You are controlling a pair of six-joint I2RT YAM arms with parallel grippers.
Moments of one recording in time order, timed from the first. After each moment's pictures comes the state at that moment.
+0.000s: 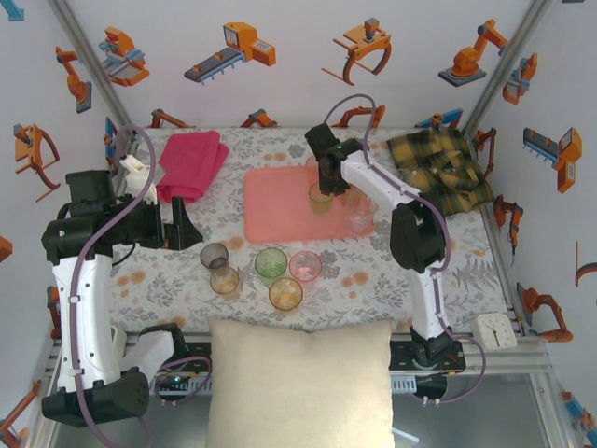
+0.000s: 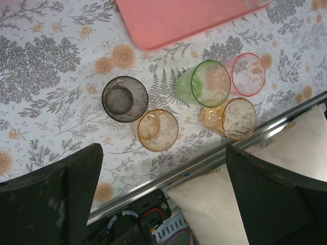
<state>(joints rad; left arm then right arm) 0.11 1.00 1.33 -1.24 0.58 0.17 0.55 2.14 1.89 -0.90 0.28 0.45</state>
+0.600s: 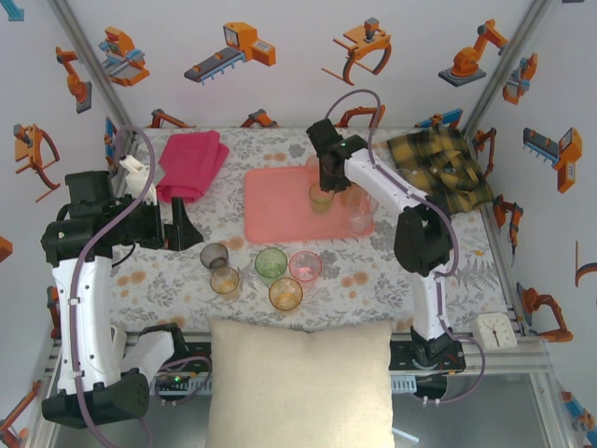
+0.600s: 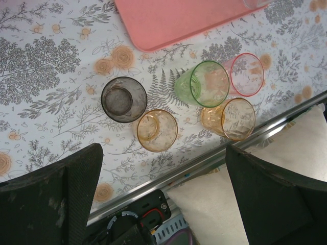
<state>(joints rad) 0.11 0.99 1.33 -1.24 0.58 0.17 0.56 2.08 1.91 -0.92 0.26 0.45</state>
